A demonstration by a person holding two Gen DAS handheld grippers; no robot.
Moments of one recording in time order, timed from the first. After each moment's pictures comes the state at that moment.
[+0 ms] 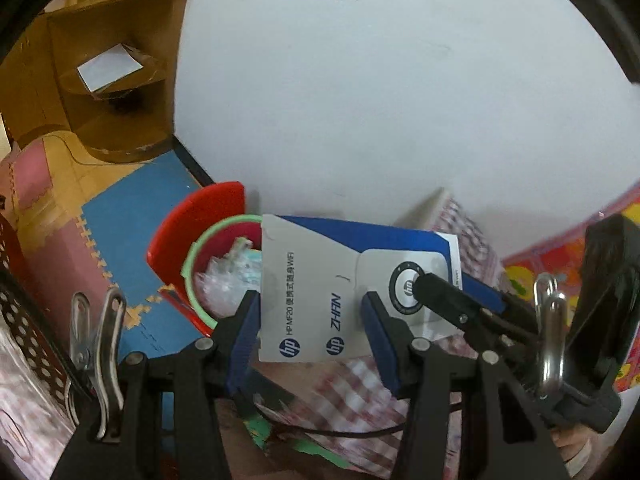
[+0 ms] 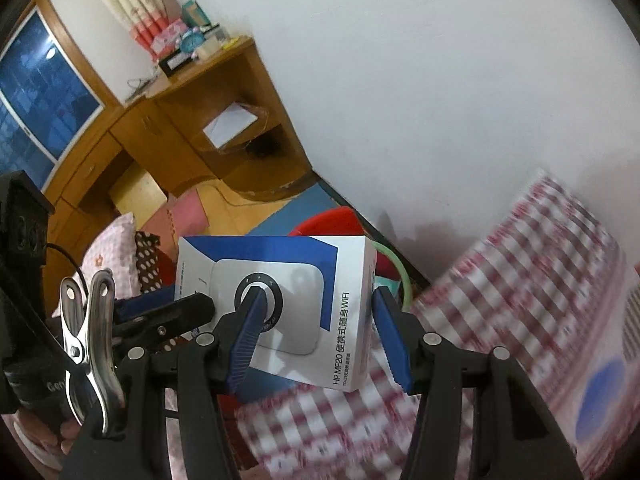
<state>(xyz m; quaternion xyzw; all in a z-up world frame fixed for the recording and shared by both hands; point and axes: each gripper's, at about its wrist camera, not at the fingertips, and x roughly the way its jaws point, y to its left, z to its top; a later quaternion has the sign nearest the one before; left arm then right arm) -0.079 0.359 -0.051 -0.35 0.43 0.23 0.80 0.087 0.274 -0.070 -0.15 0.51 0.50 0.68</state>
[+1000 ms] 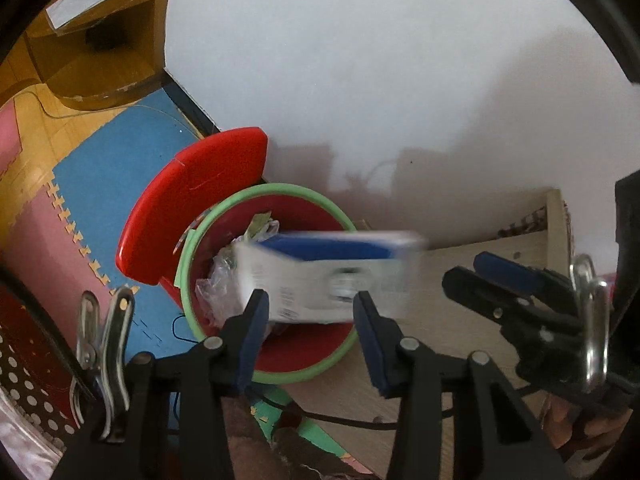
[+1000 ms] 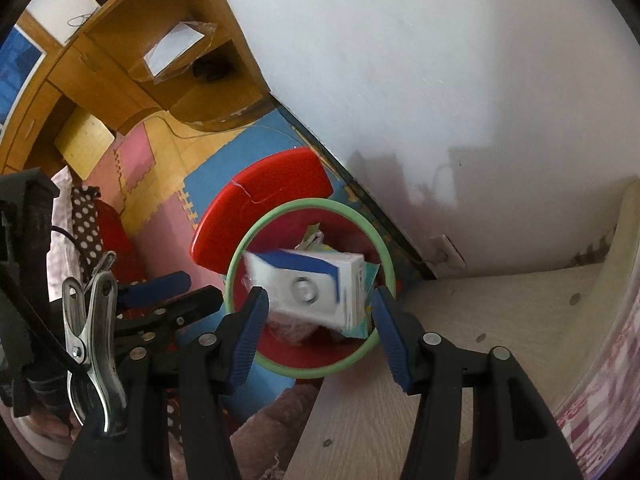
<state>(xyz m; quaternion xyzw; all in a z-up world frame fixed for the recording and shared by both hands) -0.018 0.459 -0.219 -0.41 0.51 0.18 0.73 0.140 0.373 -0.203 -0.25 0.60 0.42 0.64</state>
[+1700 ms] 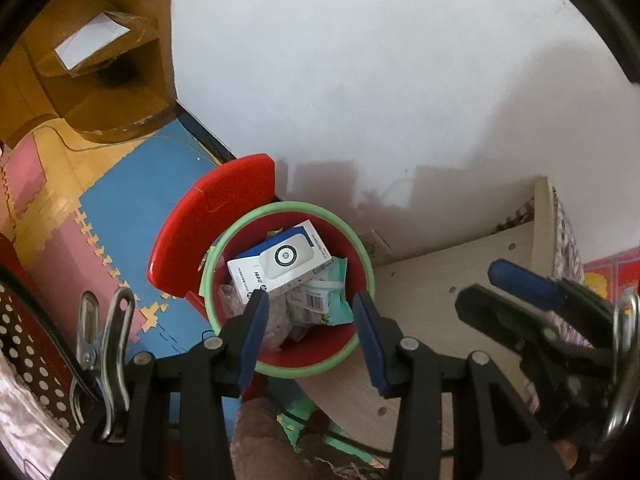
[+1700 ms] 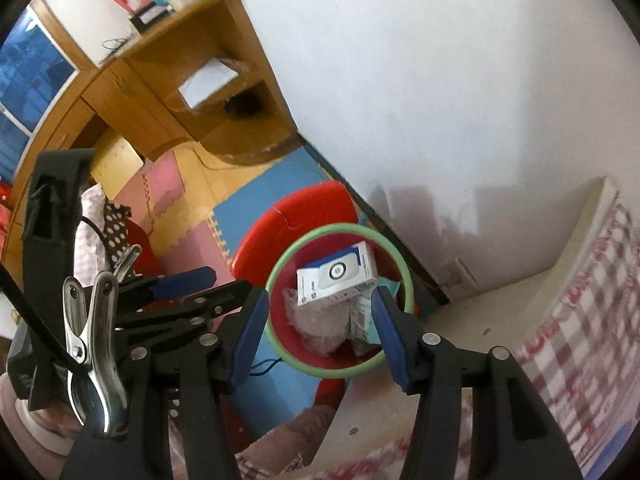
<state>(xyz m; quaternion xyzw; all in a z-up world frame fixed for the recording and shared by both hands) -0.023 0.441 -0.169 -0.35 0.51 0.22 0.76 0.097 0.337 -0.129 -0.20 0.53 0.48 0.67</state>
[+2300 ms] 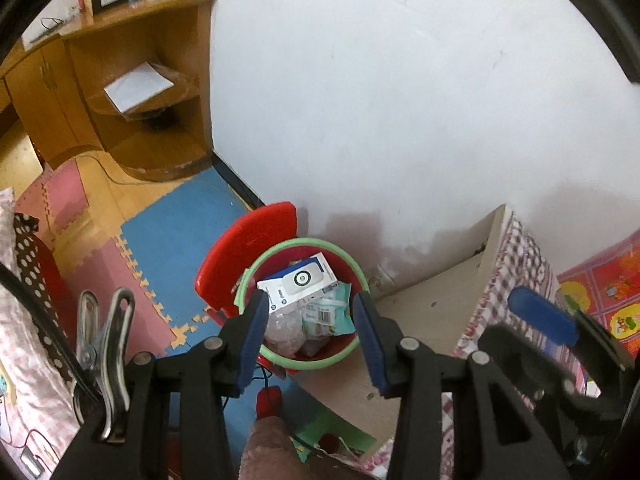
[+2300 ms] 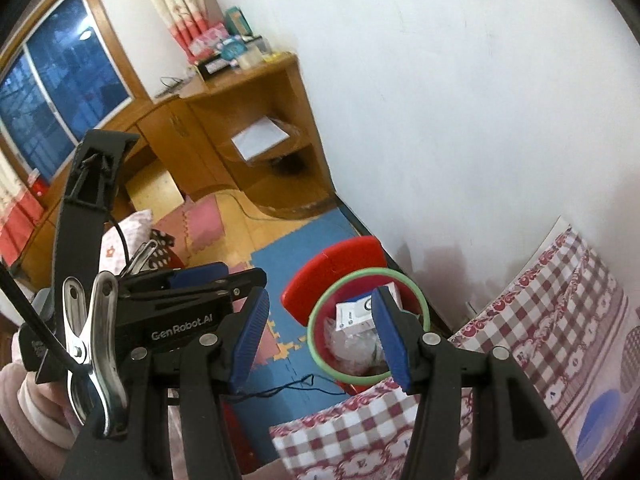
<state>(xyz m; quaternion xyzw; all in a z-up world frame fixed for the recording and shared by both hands) -0.077 0.396 -0.055 -0.30 0.45 0.30 0.79 0.039 0.266 -0.021 -0.14 0.43 0.55 0.70</state>
